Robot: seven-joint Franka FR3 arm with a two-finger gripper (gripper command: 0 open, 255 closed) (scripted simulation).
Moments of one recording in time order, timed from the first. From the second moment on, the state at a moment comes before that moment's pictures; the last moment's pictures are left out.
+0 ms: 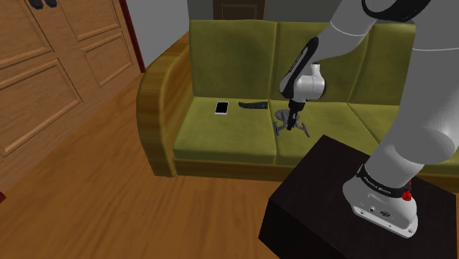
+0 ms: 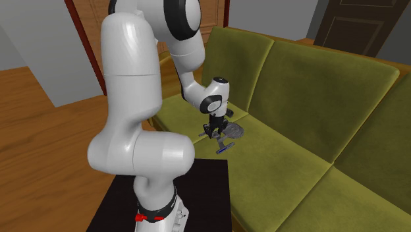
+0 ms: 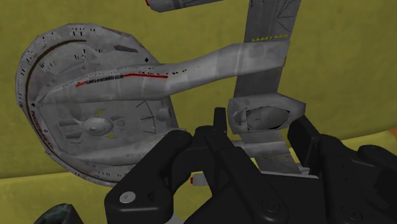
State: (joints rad) arm -0.01 0.32 -0.36 -2.52 0.51 2.80 -1.32
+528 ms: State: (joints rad) arm 0.06 0.20 -0.46 -2.55 0.36 2.72 -1.20
